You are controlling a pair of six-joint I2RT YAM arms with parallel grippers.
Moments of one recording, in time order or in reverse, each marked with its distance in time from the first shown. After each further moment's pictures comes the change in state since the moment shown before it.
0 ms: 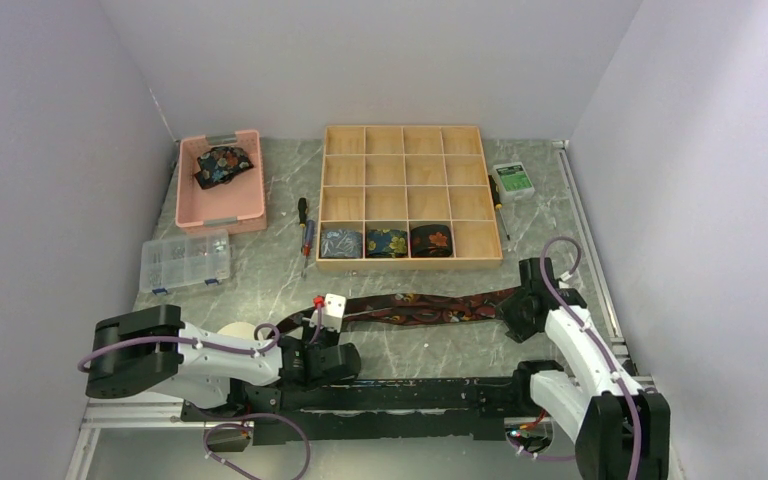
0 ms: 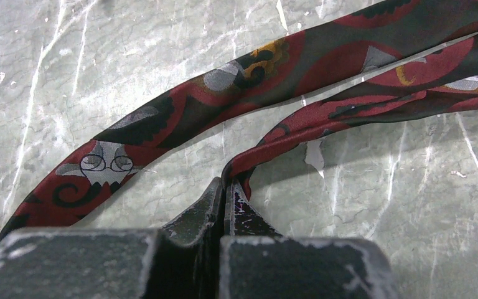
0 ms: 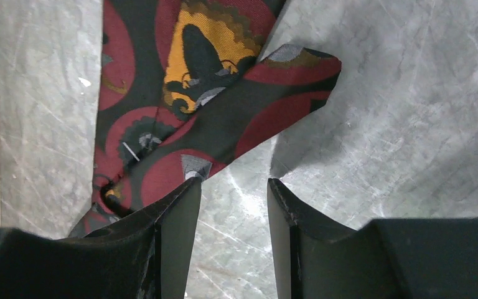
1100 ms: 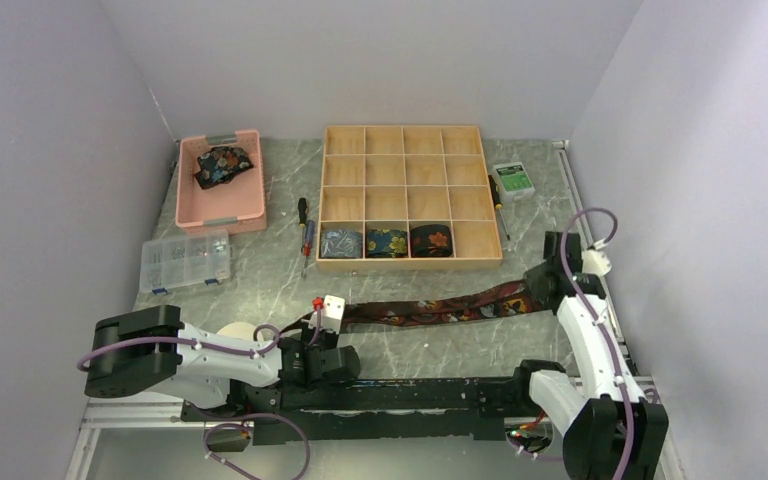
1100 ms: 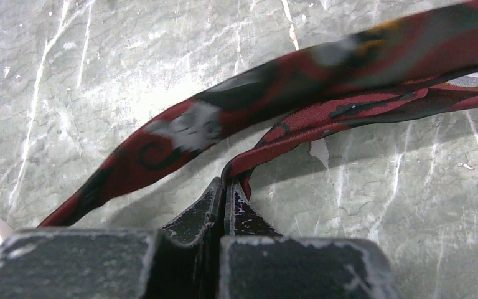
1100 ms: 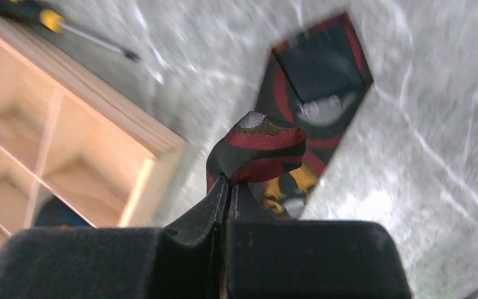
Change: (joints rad) left arm -0.017 -0.007 0.002 -0.041 -0.003 -0.027; right arm -0.132 0.016 0.158 0.098 0.150 -0.068
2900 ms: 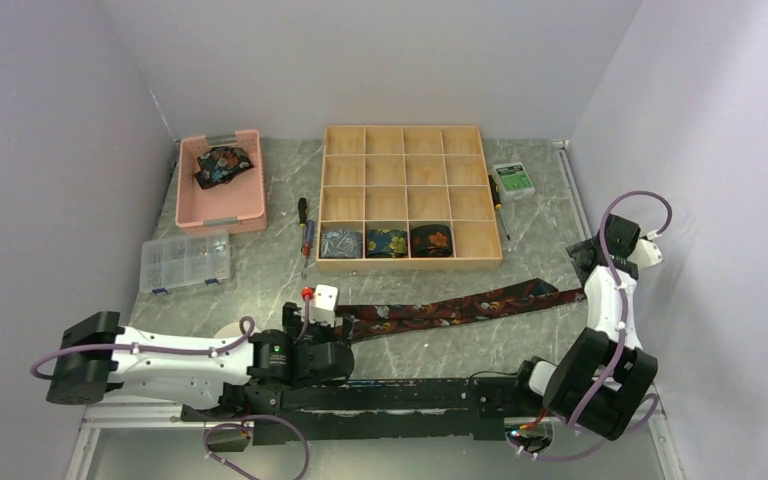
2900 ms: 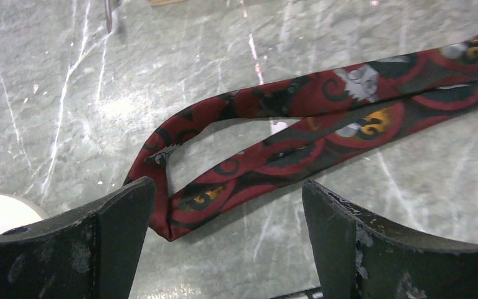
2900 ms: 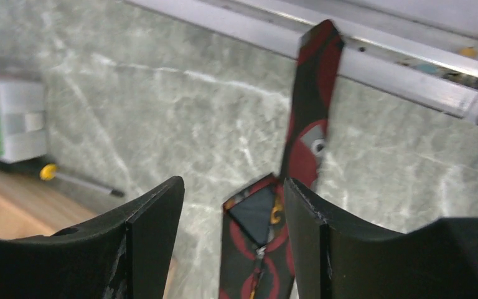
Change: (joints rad) left arm -0.037 -0.207 0.146 -0.317 0.008 -0.072; right arm -0.414 0.264 0.146 0.213 -0.027 -0.227
